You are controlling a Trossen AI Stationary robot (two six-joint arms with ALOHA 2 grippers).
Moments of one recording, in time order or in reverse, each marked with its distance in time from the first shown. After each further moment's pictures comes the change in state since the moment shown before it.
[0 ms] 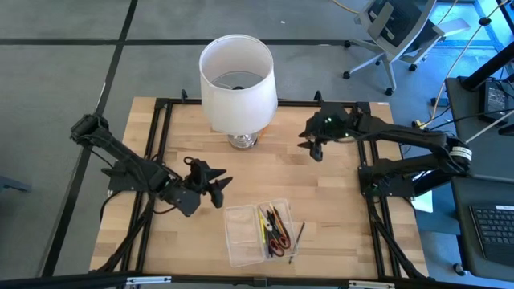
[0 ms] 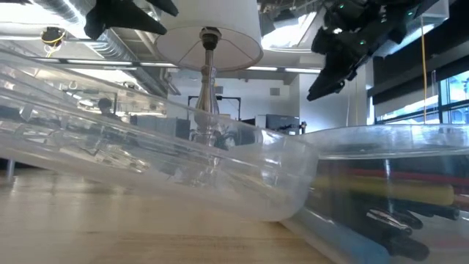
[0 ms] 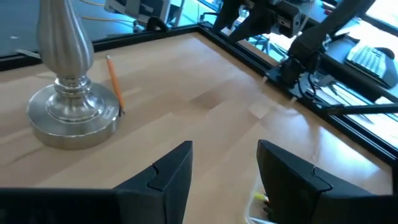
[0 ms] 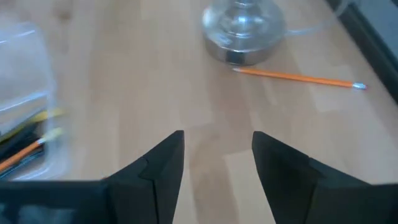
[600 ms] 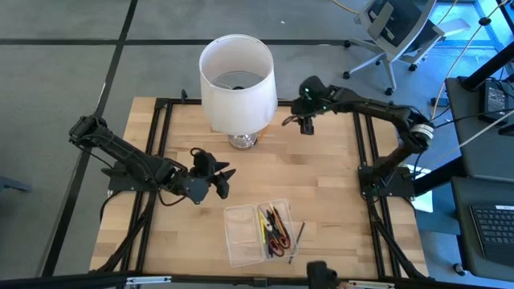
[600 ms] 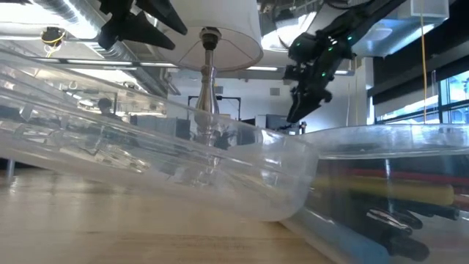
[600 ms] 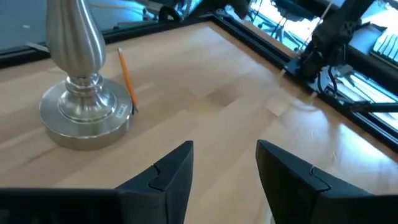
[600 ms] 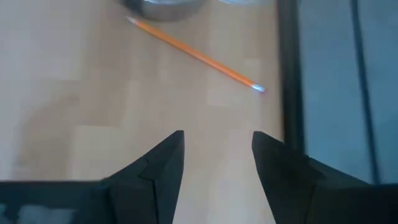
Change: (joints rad) left arm 0.121 0.000 0.000 -0.007 0.109 0.048; right arm -0.217 0.439 0.360 -0.140 0.088 -0.593
